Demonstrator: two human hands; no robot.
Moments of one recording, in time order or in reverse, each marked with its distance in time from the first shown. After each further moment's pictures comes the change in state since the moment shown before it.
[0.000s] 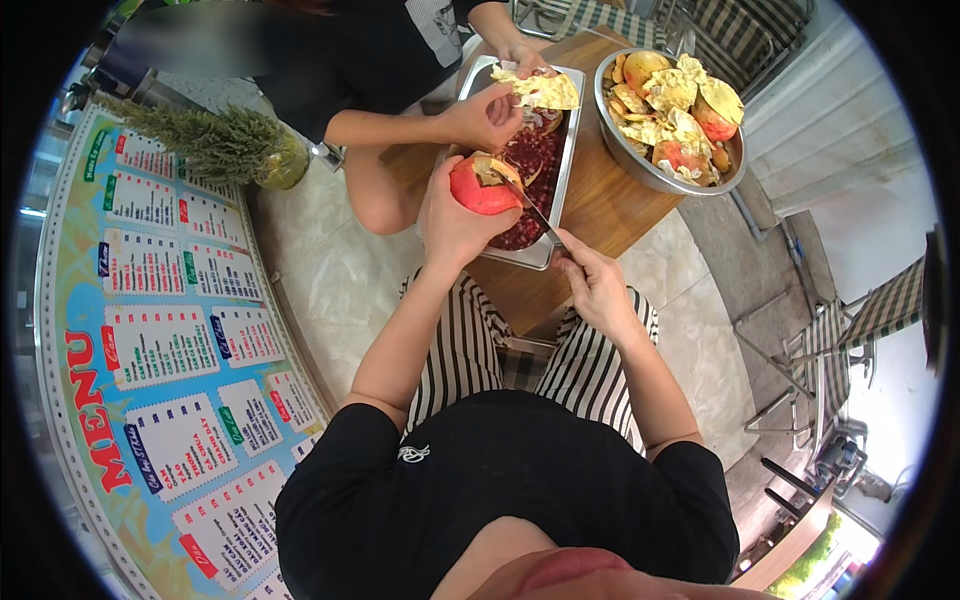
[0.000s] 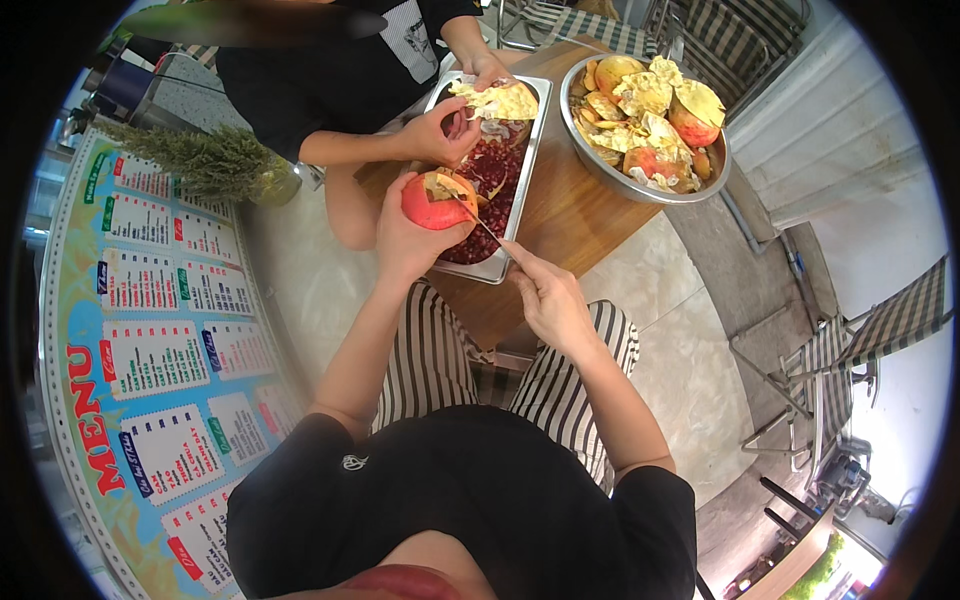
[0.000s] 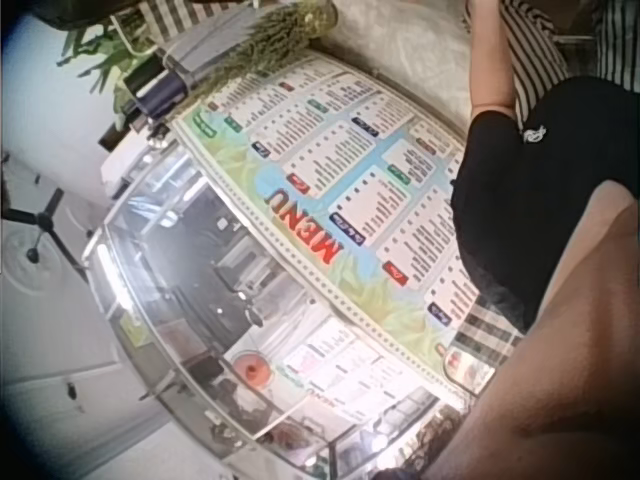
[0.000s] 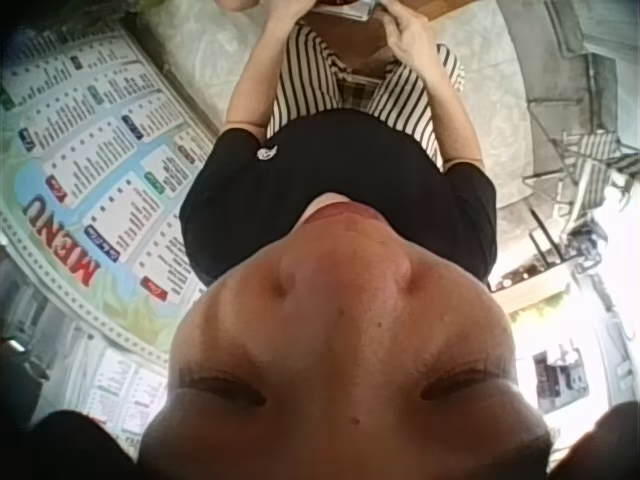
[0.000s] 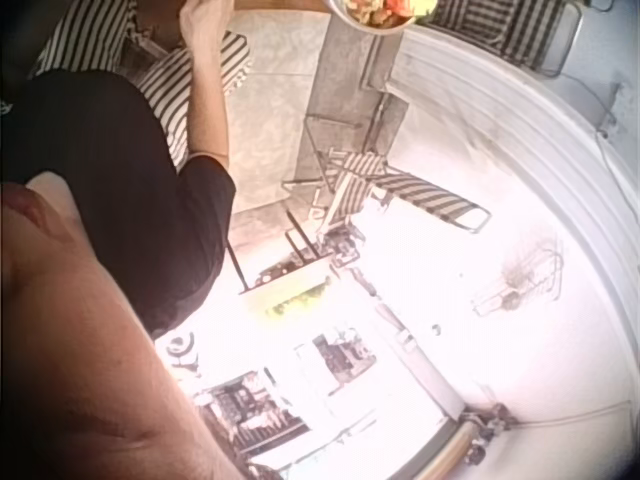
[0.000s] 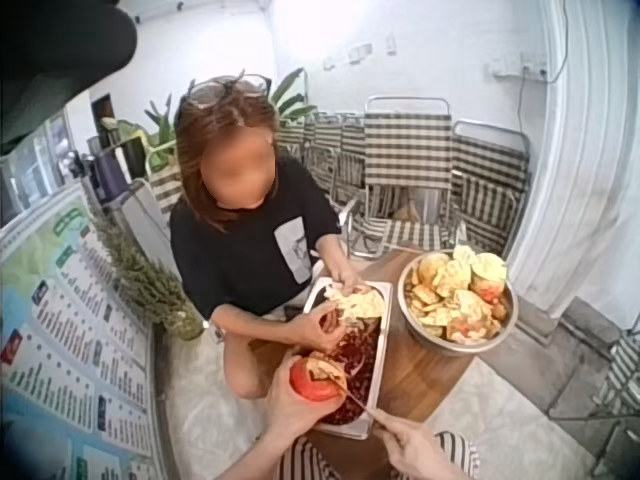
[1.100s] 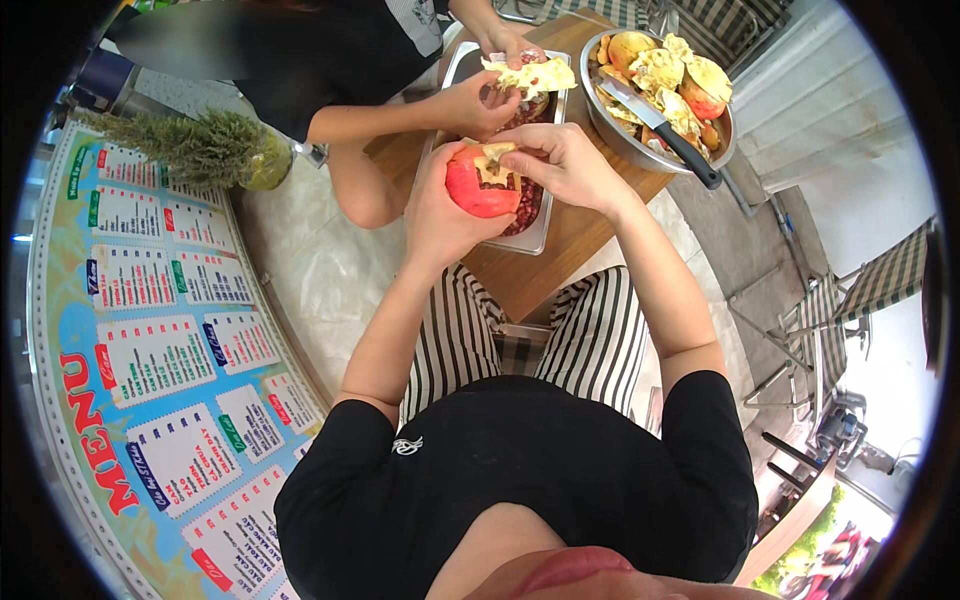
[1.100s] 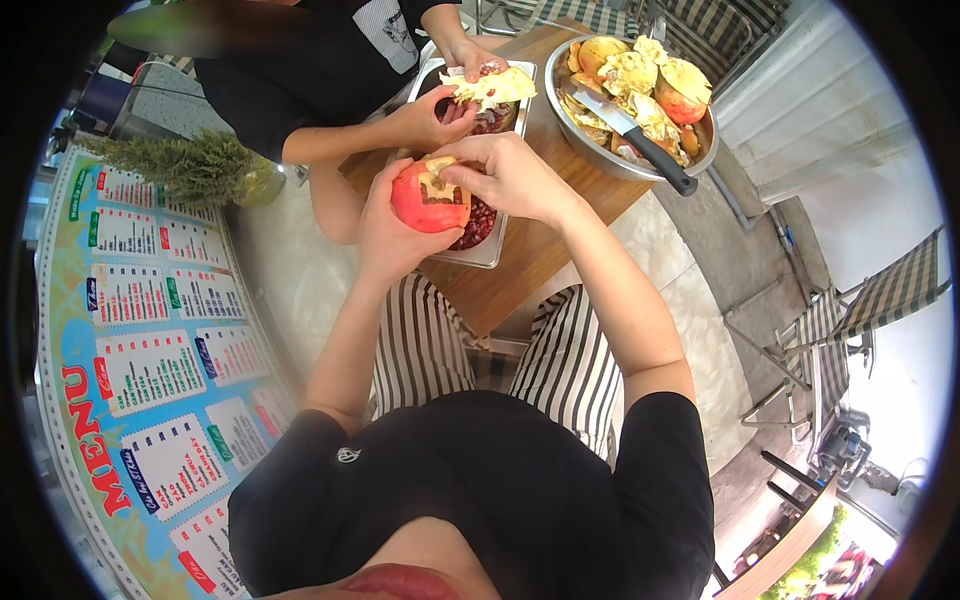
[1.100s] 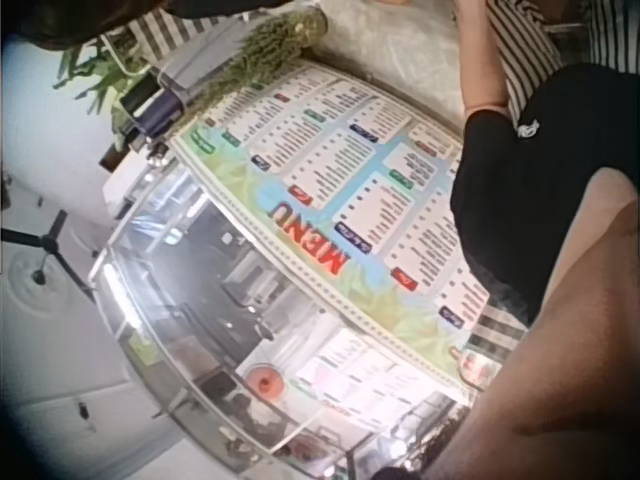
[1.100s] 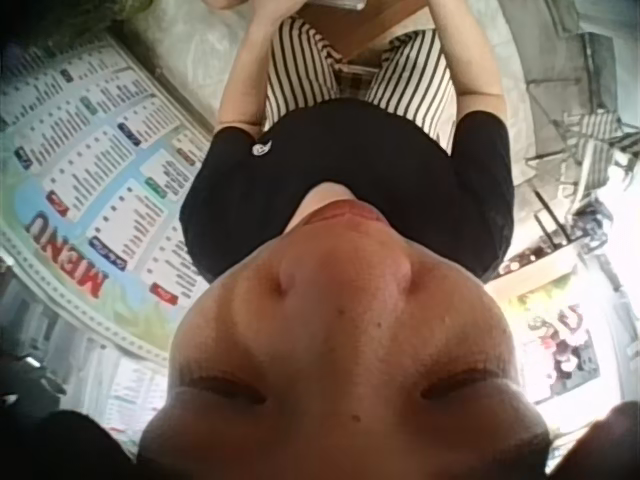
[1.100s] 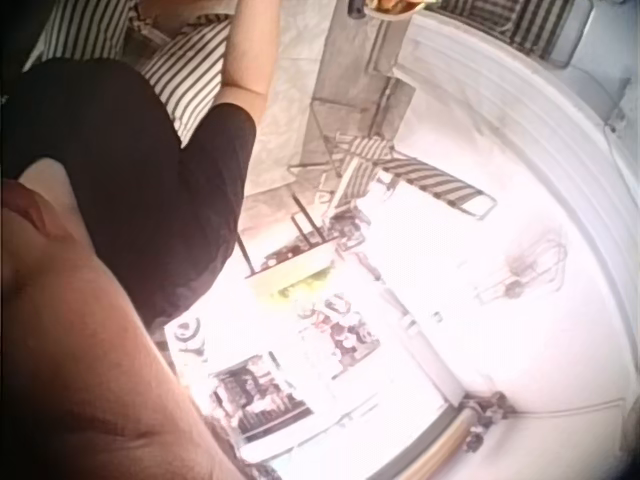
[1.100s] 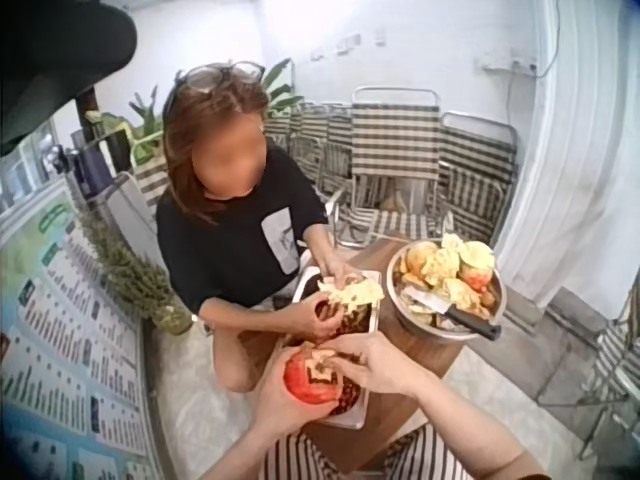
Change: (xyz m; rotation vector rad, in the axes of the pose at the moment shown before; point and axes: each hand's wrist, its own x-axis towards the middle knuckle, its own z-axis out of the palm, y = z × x) left_hand -0.005 0.010 -0.017 -0.145 -0.089 0.181; right_hand 0.114 -0.034 -0.020 0.026 -0.241 -0.282
